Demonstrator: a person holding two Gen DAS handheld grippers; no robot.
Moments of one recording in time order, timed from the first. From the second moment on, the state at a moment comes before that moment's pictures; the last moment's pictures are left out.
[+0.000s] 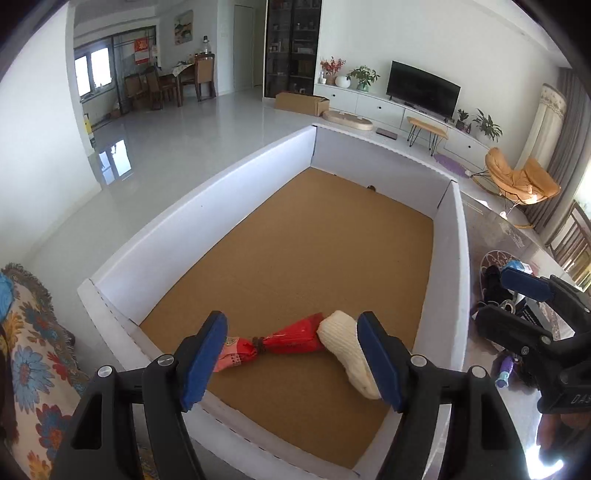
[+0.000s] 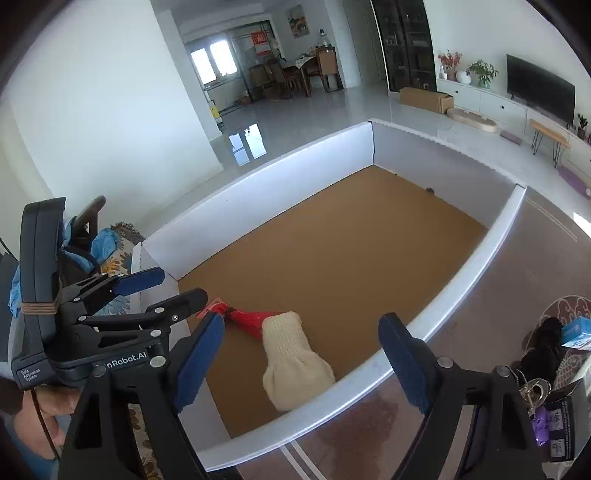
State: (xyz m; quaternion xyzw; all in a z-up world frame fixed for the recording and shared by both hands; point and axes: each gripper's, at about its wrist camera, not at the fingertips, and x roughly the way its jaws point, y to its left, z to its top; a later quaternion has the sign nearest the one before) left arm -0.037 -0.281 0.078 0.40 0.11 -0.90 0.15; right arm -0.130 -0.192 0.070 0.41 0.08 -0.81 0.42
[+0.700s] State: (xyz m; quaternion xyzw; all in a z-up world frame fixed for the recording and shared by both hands) left arm -0.045 -0.020 -0.036 0.45 0.02 -0.89 -0.06; right arm -0.053 0.194 -0.037 0.41 0.14 -0.89 0.13
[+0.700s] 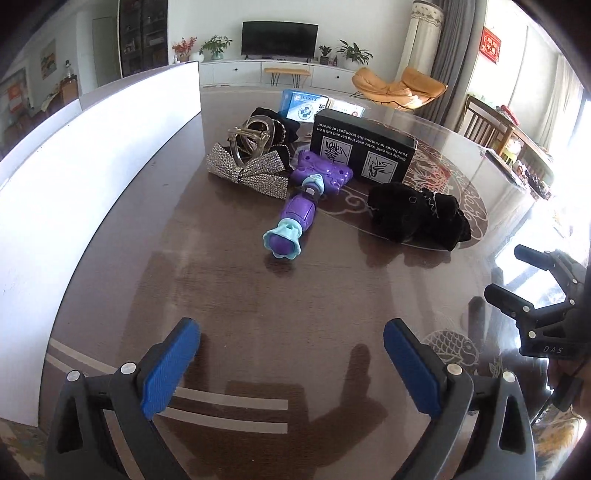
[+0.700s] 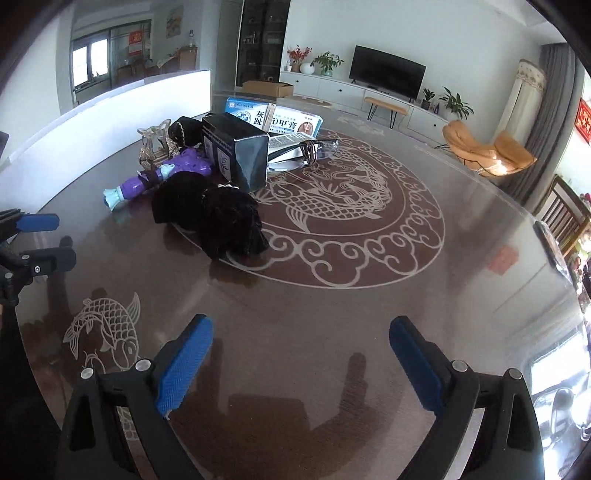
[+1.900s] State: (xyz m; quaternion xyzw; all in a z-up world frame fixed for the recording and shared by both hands) left arm -0.058 -0.009 -0.046 0.45 0.00 -0.89 0.01; right arm -0.069 0.200 -0.053 0.45 0.08 -0.88 0.15
